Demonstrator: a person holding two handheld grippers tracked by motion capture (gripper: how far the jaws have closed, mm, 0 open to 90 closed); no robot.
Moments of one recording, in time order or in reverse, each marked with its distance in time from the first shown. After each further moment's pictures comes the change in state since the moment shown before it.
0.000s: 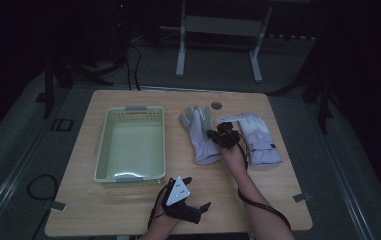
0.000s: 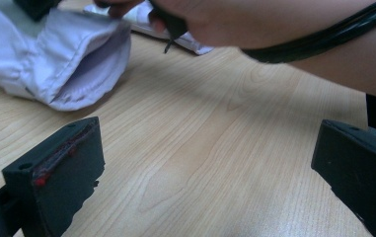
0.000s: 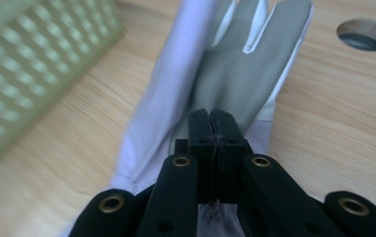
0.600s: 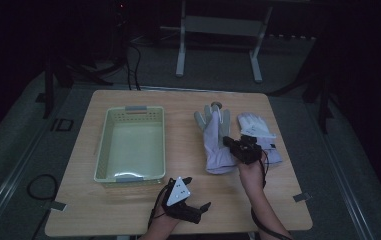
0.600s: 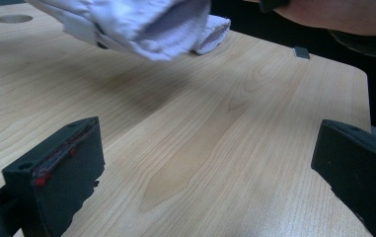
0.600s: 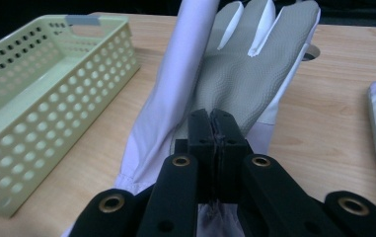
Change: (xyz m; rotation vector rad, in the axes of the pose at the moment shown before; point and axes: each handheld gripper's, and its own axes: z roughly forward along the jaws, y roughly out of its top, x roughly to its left) left arm -0.001 0.000 0.000 0.000 0.007 0.003; right arm 0.014 -0.029 -0.093 -0.162 -0.036 0.091
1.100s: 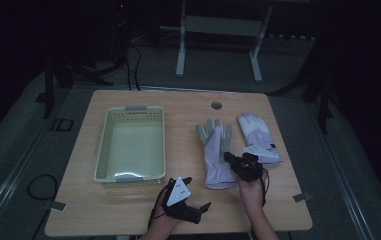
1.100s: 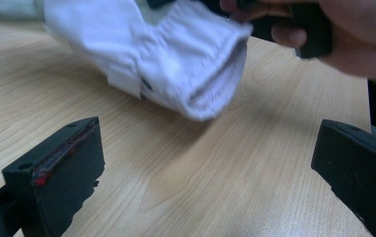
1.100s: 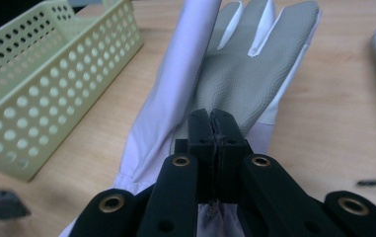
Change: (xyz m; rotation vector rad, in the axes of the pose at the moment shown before) left arm 0.000 0.000 0.000 0.000 -0.001 -0.001; right arm 0.012 -0.048 -0.015 0.007 -0.010 0.058
